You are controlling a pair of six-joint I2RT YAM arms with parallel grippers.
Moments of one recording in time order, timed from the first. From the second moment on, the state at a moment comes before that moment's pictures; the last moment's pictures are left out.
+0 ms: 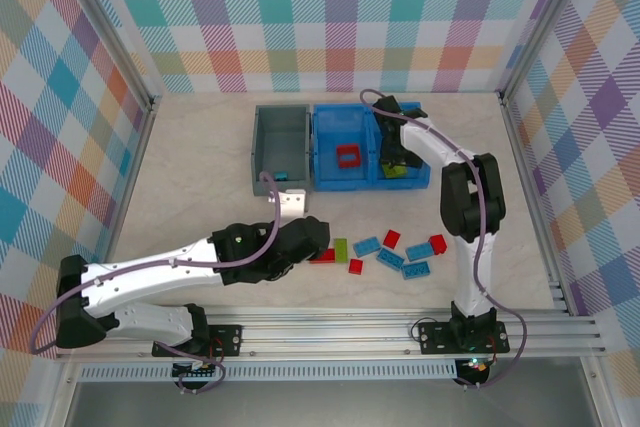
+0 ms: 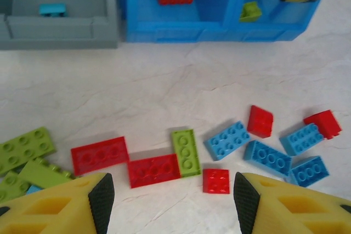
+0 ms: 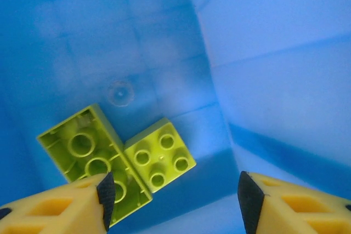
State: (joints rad) left arm -1.23 1.20 1.08 -0.82 -0.59 -1.00; right arm 0.37 2.09 1.73 -0.94 0.36 0.52
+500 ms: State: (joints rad) left arm -1.21 1.05 1.00 -1.03 -0.56 -1.26; right arm 0.54 1.52 1.50 -0.88 0.40 0.49
